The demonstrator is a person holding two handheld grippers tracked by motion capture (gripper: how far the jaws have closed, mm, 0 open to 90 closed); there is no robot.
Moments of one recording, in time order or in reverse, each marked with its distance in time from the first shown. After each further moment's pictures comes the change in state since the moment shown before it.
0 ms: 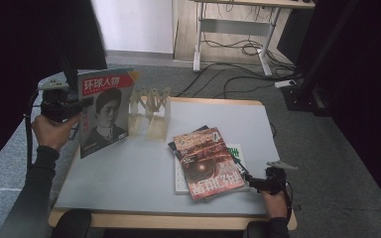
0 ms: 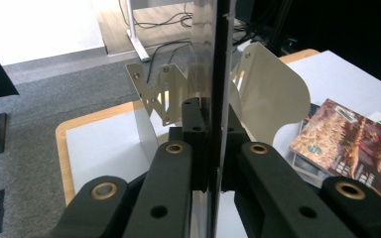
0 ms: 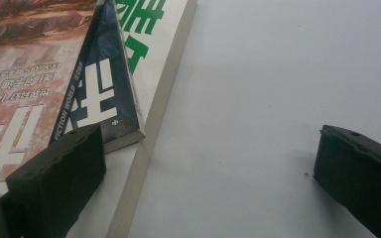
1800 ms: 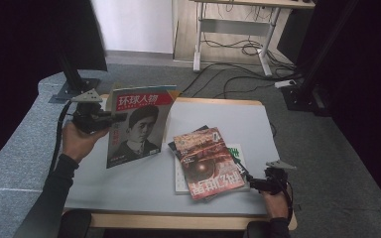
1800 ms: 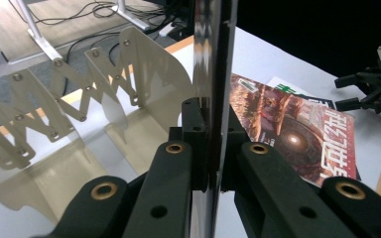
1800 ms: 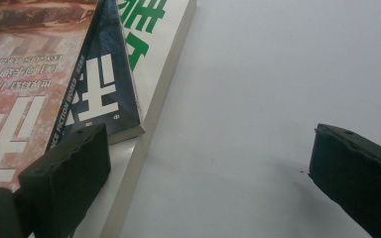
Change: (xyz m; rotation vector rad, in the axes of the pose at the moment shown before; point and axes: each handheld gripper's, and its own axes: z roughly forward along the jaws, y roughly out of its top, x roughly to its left) left arm -0.070 -0.002 0.024 0.055 -0.296 0.142; right arm 0.004 0.004 -0.007 0.014 -0.042 -0.071
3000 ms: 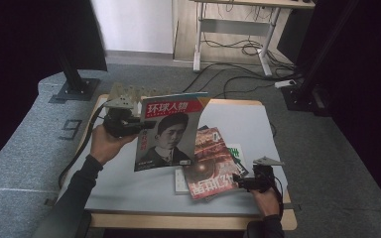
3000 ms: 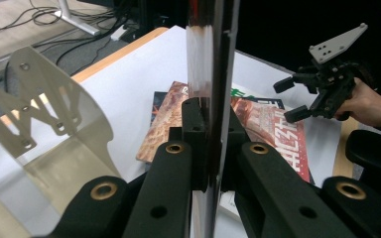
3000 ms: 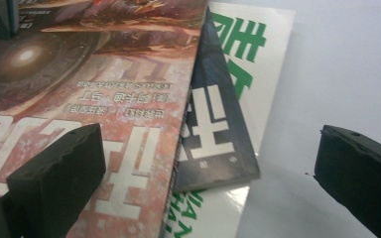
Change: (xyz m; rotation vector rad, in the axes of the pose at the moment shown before) left arm -0.046 0.017 0.050 0.008 -0.164 0.080; right arm 0.032 0.015 0.010 -0.012 0.171 -0.062
